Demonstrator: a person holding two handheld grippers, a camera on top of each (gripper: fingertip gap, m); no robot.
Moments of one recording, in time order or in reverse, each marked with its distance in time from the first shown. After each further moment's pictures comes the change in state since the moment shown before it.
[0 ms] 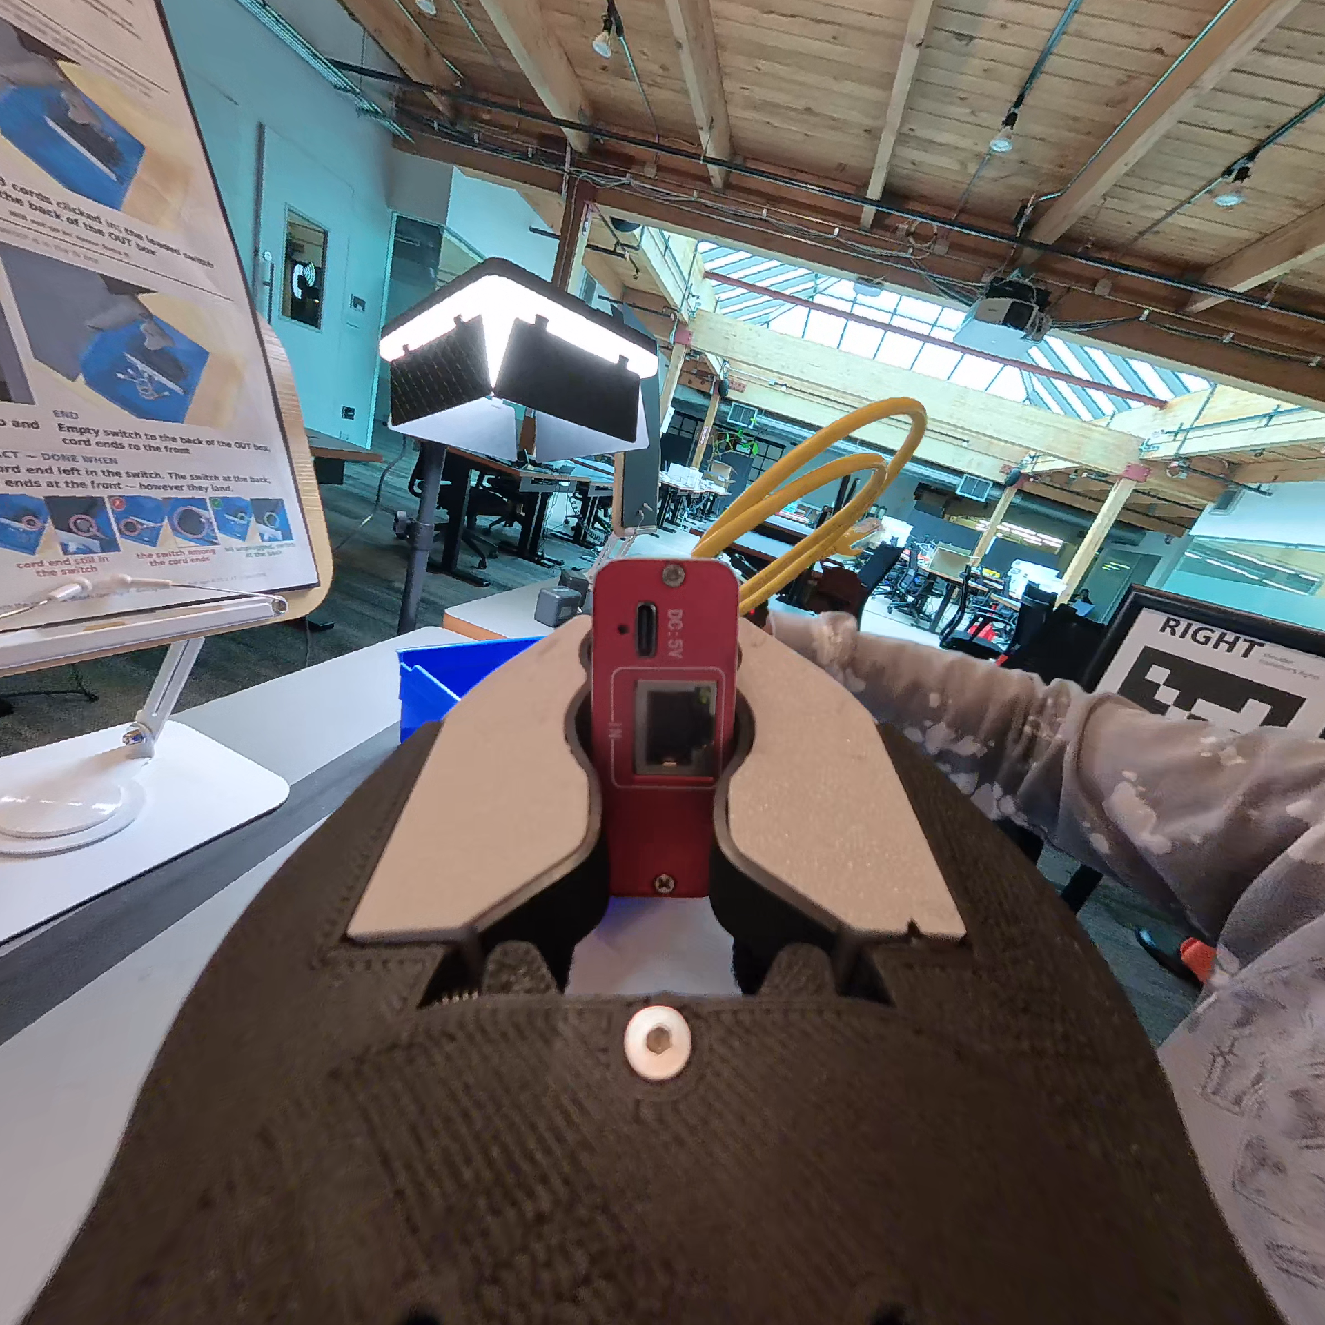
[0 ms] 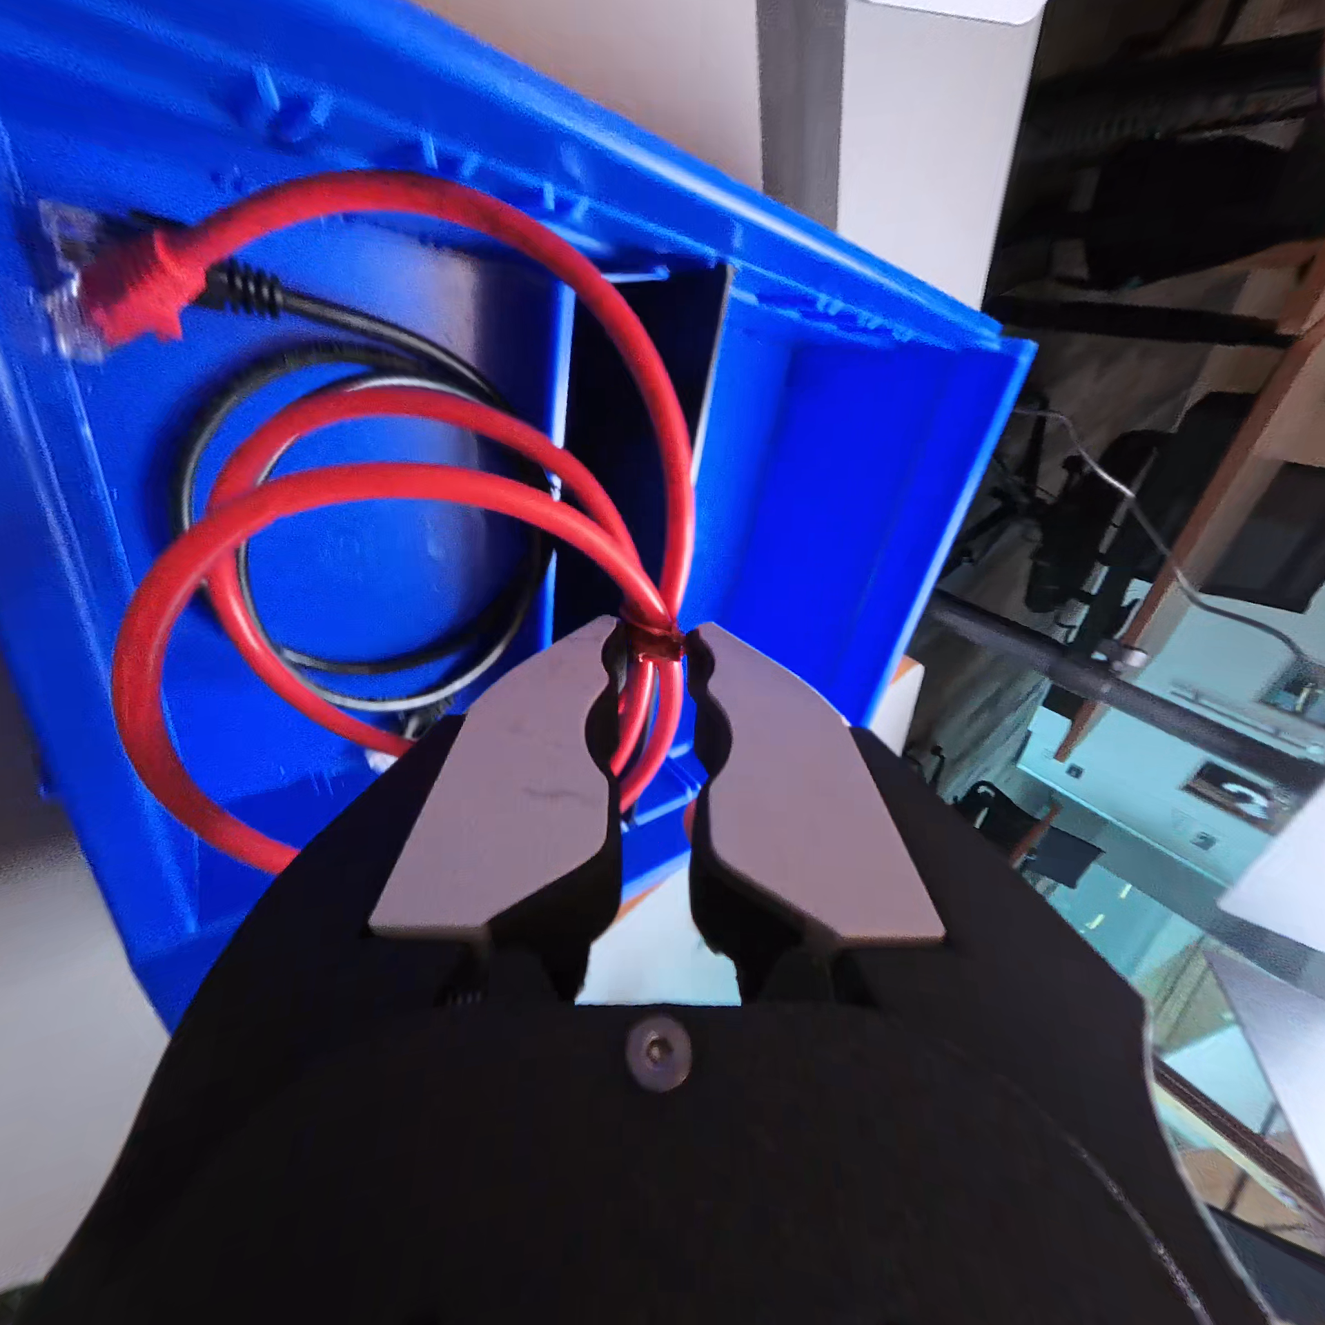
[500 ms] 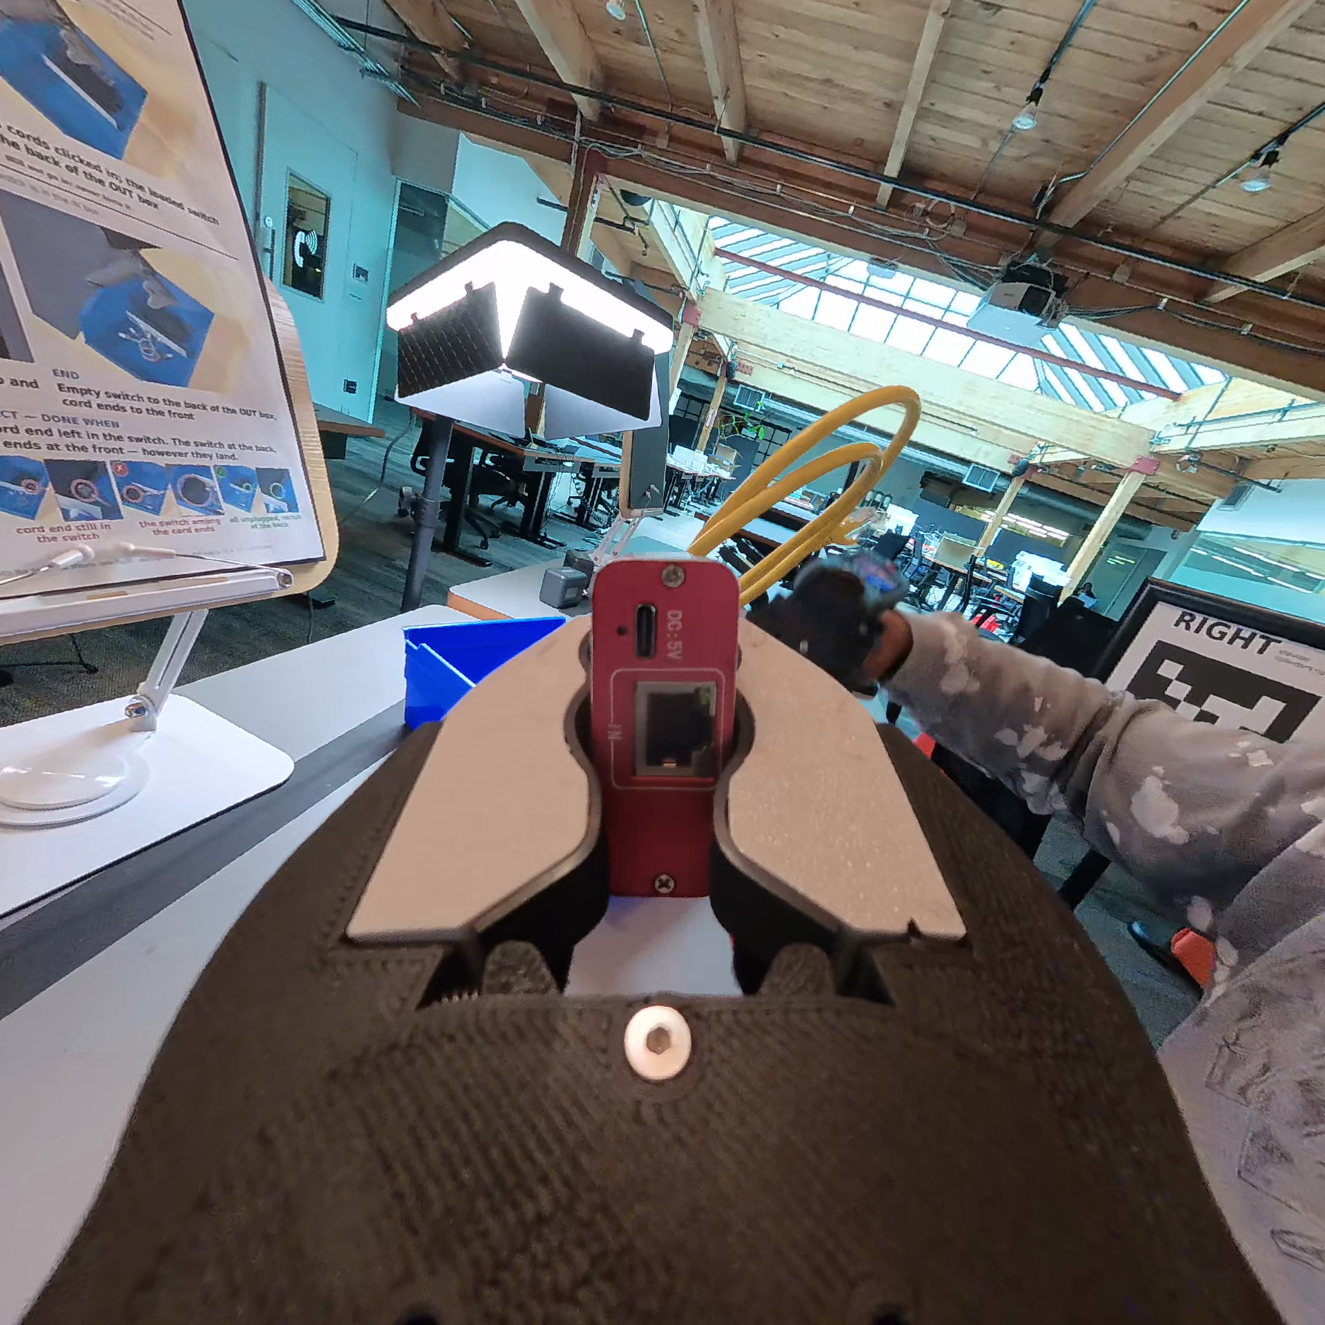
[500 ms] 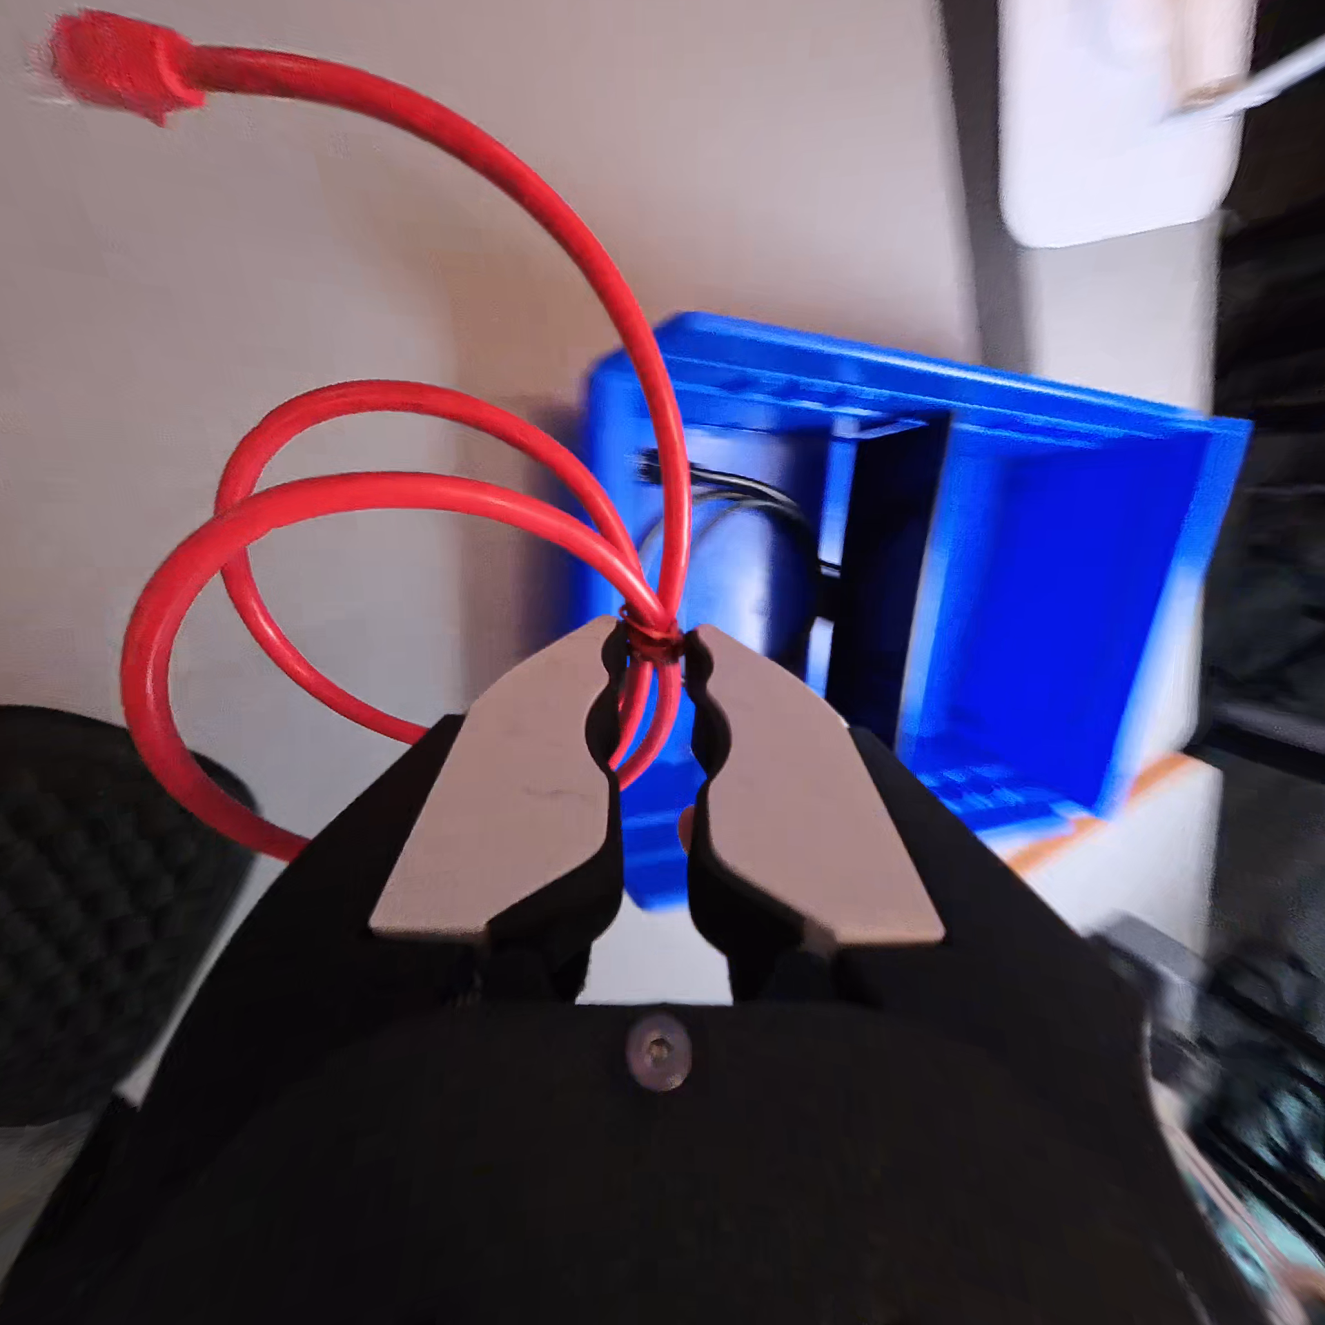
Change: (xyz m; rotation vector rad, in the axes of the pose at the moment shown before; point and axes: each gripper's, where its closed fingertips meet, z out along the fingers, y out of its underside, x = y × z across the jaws) left arm -0.008 0.009 0.005 -0.028 -0.010 -0.018; right arm -0.071 -0.027 -0.107 0.278 -0.302 0.193
